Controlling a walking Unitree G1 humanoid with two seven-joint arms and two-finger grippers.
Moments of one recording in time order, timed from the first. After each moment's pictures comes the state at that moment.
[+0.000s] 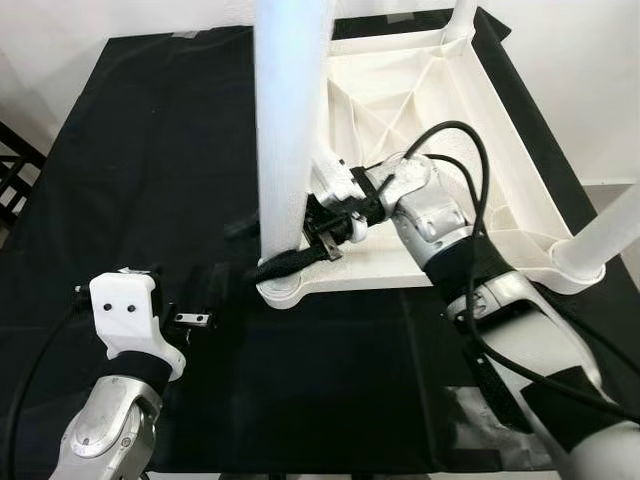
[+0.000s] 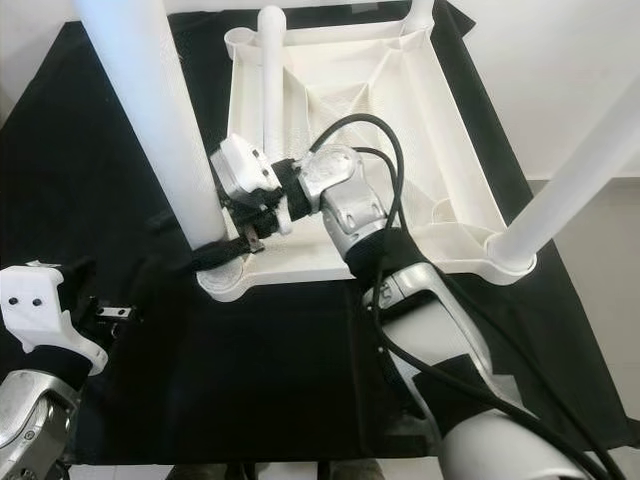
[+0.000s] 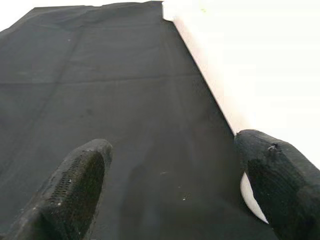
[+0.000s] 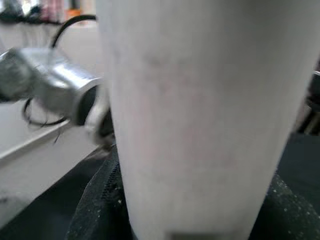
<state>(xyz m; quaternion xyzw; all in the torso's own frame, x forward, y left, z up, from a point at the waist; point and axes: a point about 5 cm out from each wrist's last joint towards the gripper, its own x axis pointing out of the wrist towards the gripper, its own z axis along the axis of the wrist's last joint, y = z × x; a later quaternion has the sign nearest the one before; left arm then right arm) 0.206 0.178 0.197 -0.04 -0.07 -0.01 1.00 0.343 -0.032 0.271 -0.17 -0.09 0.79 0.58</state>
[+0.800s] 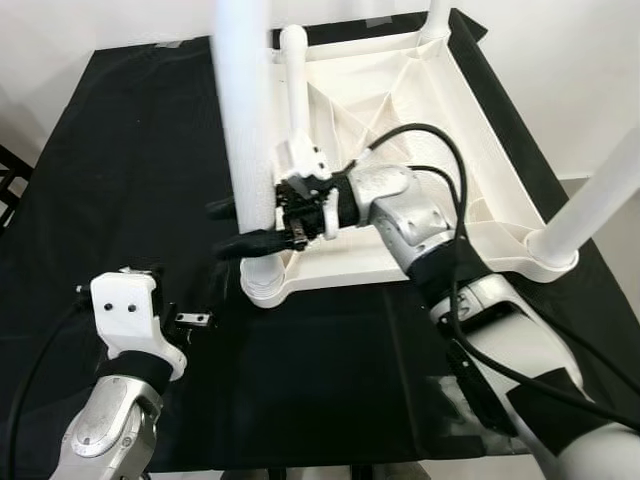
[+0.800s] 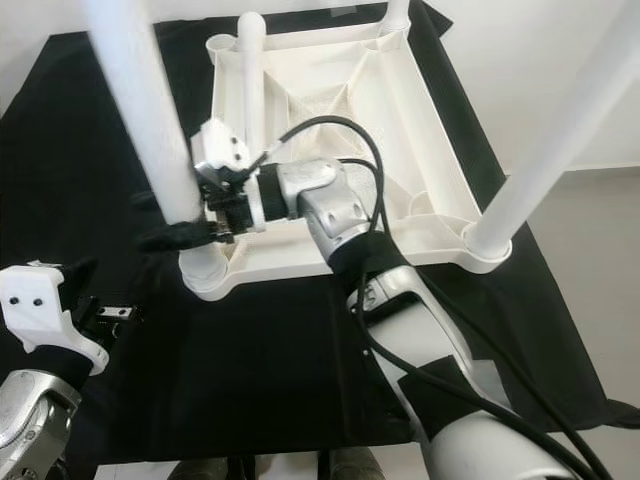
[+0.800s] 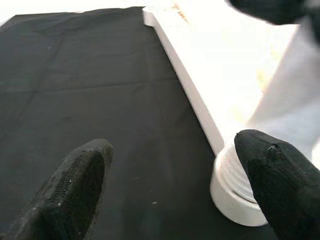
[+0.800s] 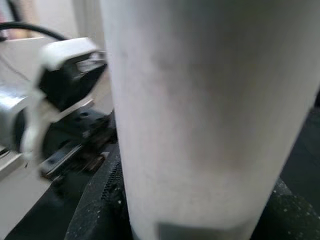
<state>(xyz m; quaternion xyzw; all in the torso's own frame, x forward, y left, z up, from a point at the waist) 0.207 0.177 0.197 -0.04 -0.07 -0.01 1.00 0.352 -0.009 0.272 -0.14 -0.04 0.74 0.66</state>
